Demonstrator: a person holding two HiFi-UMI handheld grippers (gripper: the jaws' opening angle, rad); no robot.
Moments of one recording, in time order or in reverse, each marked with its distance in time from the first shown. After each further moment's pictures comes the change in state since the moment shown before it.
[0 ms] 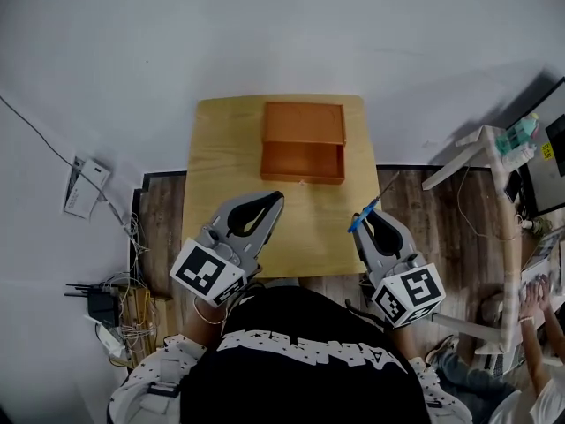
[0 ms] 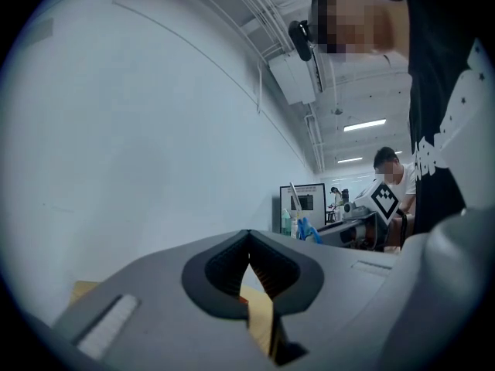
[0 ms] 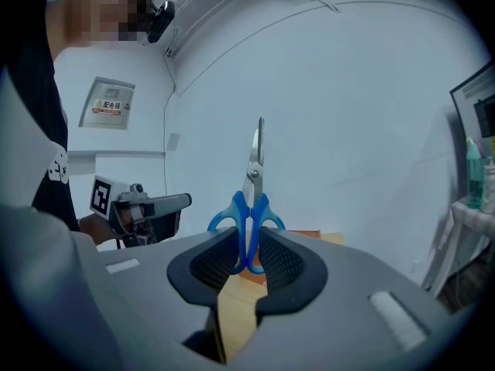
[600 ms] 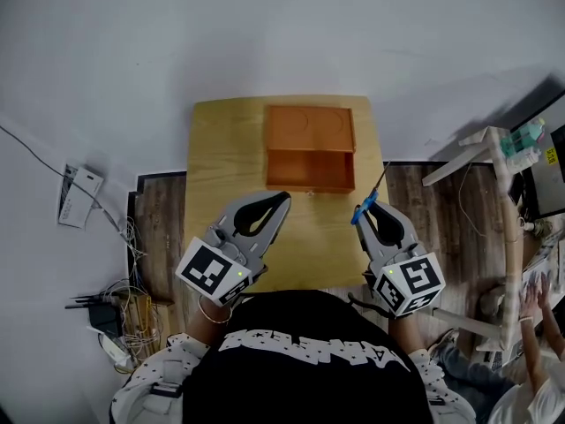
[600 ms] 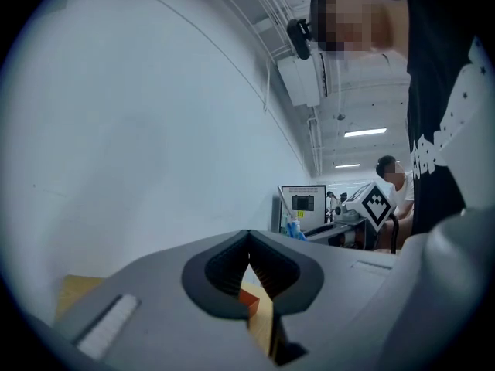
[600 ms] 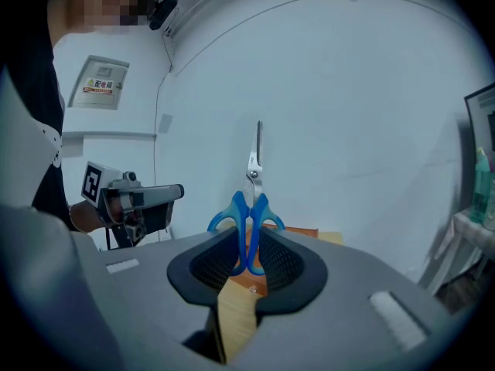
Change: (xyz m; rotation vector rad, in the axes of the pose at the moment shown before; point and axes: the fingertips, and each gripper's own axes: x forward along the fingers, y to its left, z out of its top) left arm 0.021 0.054 -0.022 -0.062 0.011 -0.047; right arm 0.070 -0.019 -0.010 -0.051 0.078 -0.055
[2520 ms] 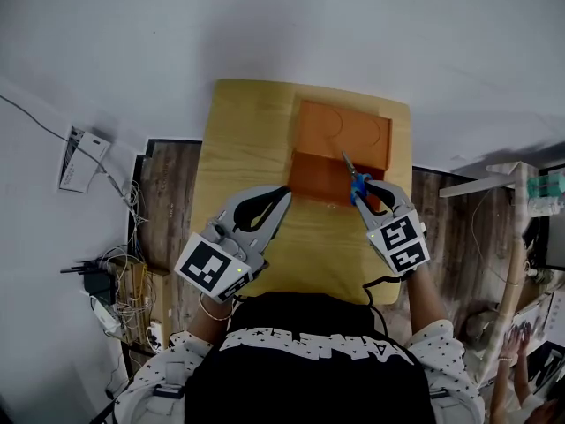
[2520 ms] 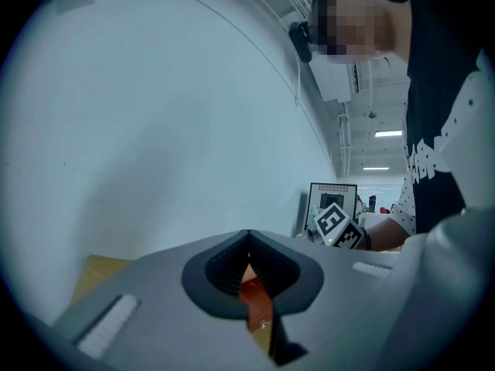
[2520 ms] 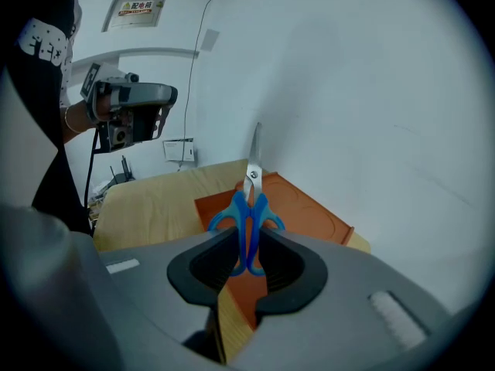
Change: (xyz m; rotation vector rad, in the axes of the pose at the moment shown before) left arm 0.002 0.086 -0.031 -0.102 0.038 0.174; right arm 0.150 -0.032 -0.077 -0.440 0.444 0.226
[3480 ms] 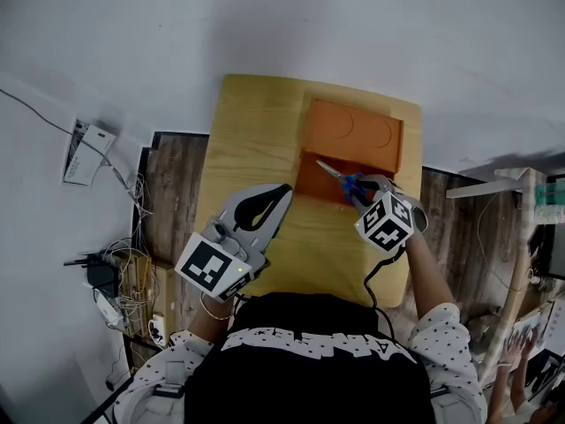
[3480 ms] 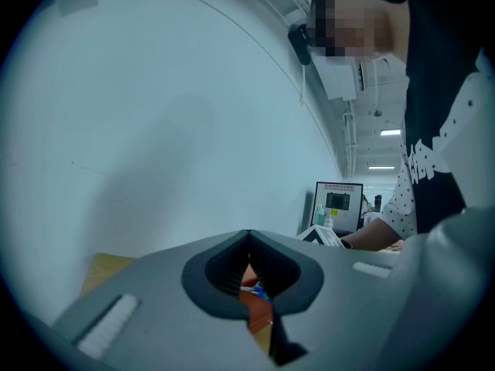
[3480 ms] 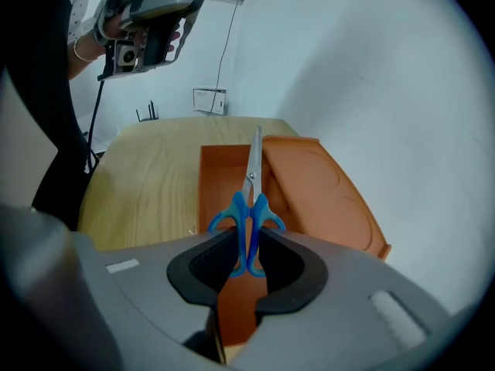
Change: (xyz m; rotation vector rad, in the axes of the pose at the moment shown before) left arm -0.003 0.018 -0.003 -0.012 0.007 0.038; right arm 0.067 0.013 -0.044 -0.314 0.297 0.144
